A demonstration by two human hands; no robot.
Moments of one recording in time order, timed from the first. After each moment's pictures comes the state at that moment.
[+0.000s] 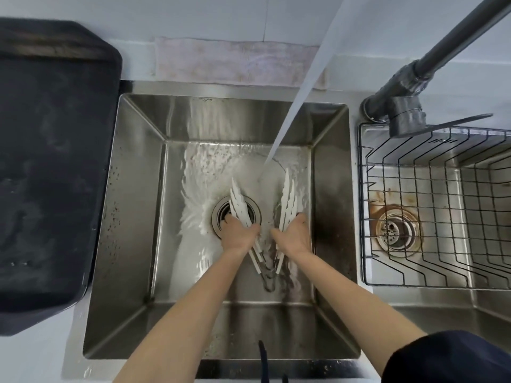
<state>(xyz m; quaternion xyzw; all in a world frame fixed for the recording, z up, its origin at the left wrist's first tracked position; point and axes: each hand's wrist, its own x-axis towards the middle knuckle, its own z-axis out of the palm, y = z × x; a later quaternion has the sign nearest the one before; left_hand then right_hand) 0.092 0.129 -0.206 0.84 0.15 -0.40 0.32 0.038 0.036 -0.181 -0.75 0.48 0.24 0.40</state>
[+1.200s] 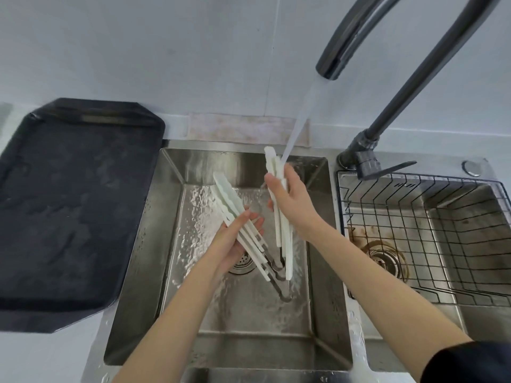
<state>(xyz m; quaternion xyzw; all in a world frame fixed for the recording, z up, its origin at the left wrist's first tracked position) 0.117 0.150 -0.088 0.45 0.21 -0.40 0.77 0.099 0.018 -0.048 -0.72 0.23 -0.02 0.65</state>
